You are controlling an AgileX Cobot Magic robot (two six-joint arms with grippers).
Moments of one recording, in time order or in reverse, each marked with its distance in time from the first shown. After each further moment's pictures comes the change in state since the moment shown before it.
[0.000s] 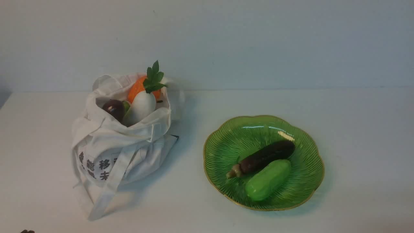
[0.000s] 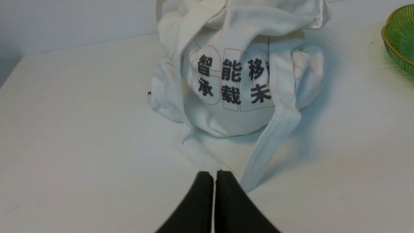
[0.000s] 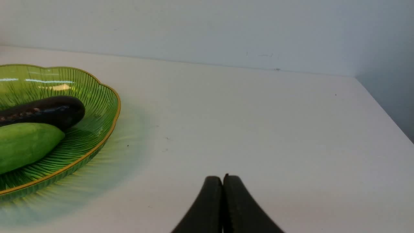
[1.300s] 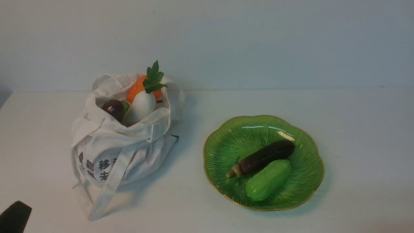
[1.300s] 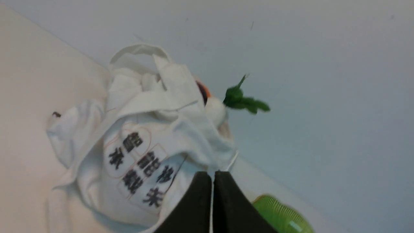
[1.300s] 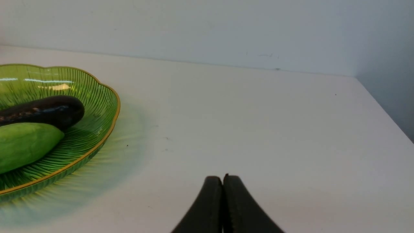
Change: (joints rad) right arm 0.000 0.000 0.000 0.000 0.000 0.000; left arm 0.000 0.000 0.000 -0.600 -0.353 -0.274
